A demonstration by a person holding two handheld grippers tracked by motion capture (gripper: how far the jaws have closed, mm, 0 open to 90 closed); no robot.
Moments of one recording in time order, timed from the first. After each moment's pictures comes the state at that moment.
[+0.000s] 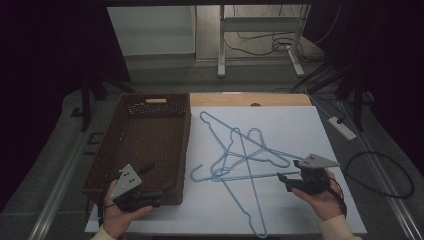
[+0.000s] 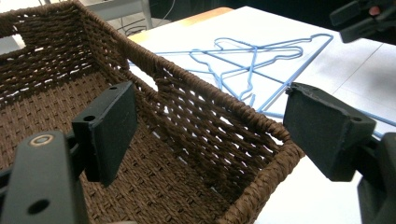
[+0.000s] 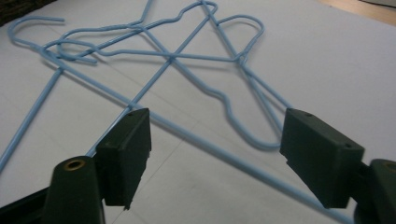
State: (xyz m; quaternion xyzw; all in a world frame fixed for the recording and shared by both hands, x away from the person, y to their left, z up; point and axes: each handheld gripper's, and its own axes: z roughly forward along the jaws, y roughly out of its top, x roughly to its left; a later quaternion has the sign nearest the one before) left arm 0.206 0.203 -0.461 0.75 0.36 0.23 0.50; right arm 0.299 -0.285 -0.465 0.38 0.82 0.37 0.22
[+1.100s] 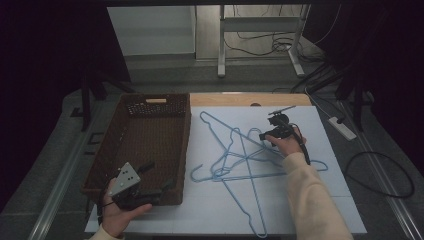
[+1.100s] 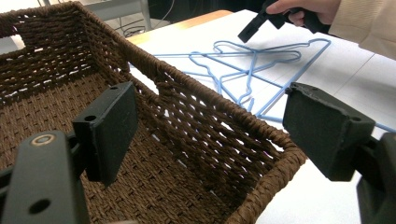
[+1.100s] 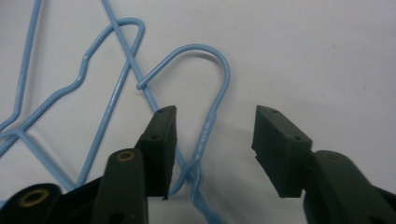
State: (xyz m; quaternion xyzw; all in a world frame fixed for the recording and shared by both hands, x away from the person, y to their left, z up) left arm 0.208 0.204 -0.457 0.75 0.37 0.22 0.51; right arm 0.478 -0.227 -0.485 0.51 0.81 0.25 0.11
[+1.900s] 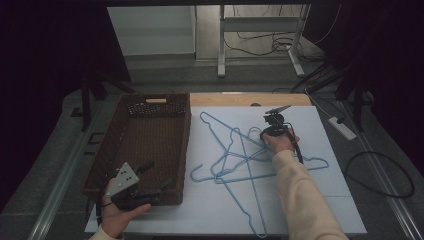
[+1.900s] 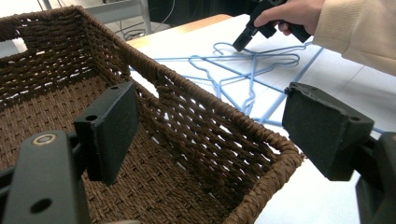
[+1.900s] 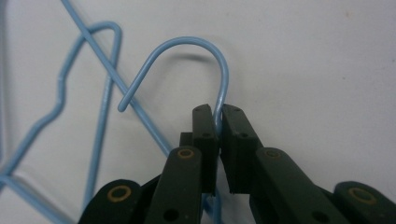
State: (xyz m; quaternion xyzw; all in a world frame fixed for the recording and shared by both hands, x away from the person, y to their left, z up) left arm 0.206 0.205 -0.455 0.74 0.37 0.23 0.51; right arm 0.487 -0.214 -0.492 0.59 0.77 0.23 0.09
